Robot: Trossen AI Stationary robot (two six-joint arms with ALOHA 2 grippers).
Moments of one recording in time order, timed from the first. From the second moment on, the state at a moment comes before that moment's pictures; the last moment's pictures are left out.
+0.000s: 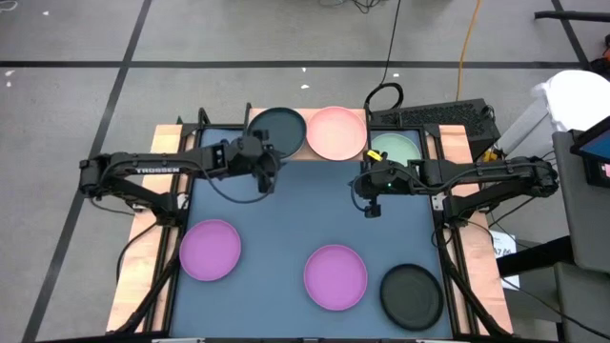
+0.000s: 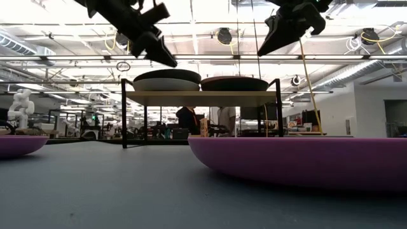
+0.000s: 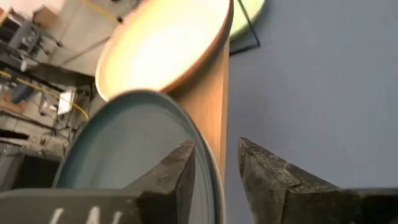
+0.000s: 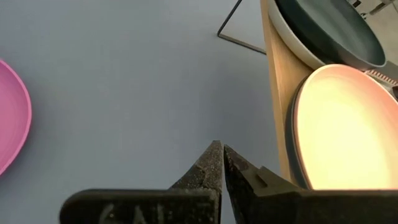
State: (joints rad) left arm 0.23 1.31 0.95 -0.22 -0.22 0.53; right arm -0.01 1.17 0.95 -0.51 0.26 -0.32
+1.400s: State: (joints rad) left arm 0.26 1.26 0.95 -0.30 -0.27 0.53; right arm -0.01 1.17 0.95 -0.51 0.26 -0.33
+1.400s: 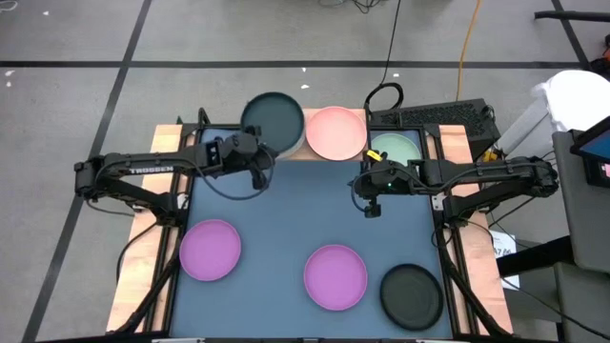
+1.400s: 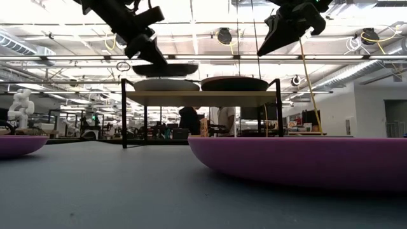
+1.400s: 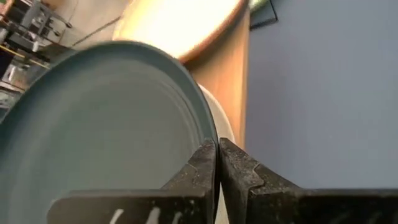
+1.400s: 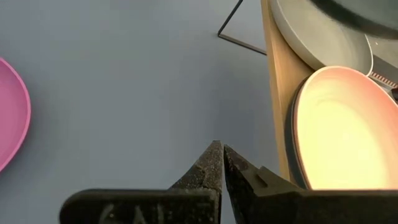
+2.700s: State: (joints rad) left arm 0.29 1.32 0.95 -0.21 -0.17 0.39; right arm -0.01 1.17 0.95 -0.50 0.26 -0.33
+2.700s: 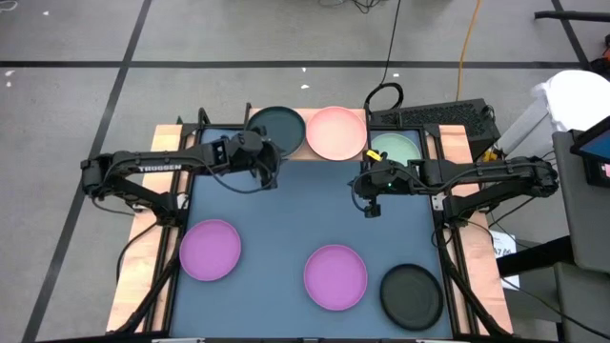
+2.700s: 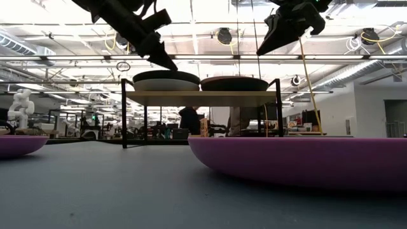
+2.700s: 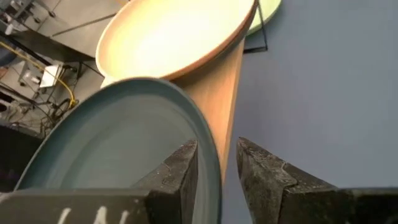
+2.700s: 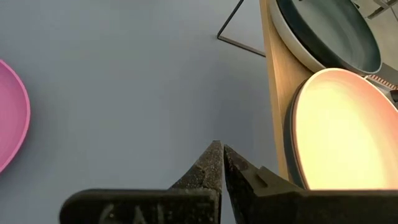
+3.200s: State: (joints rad) left arm 0.35 1.25 0.95 -0.04 -0.13 0.30; right arm -0.01 1.17 0.95 -0.51 0.26 -0.35
